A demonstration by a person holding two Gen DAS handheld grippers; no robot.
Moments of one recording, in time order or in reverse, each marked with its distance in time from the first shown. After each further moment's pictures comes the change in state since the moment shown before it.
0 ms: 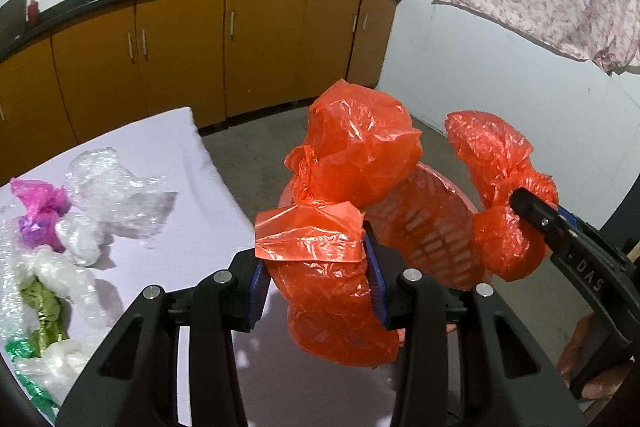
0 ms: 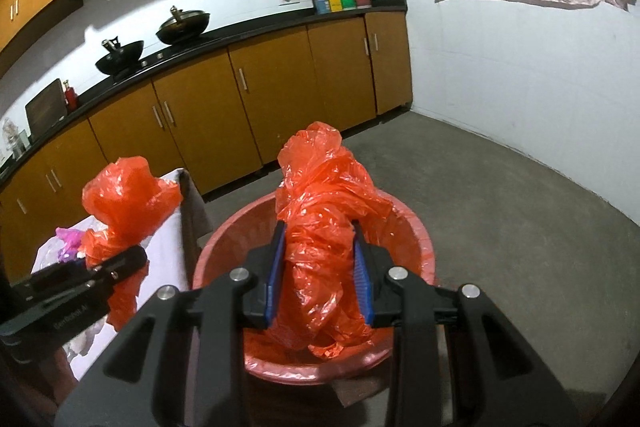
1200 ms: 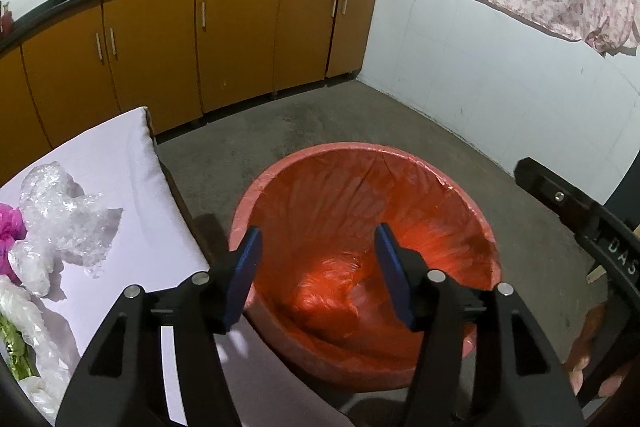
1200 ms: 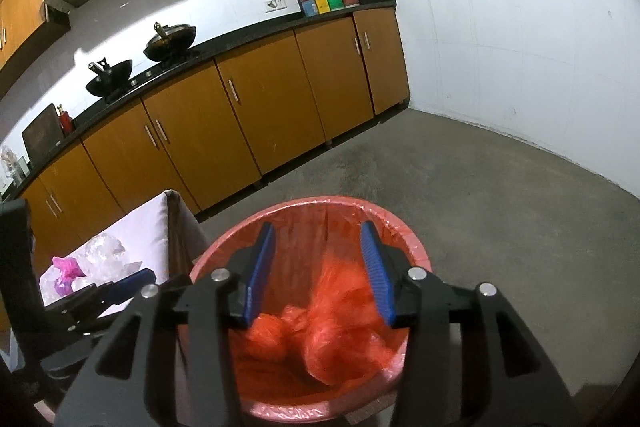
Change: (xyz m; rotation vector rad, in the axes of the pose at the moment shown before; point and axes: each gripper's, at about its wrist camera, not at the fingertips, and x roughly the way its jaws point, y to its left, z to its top) left arm 0.046 -0.026 0.010 0.041 0.034 -0.037; right arm 0.027 -0.024 0.009 0.076 -0.019 0.015
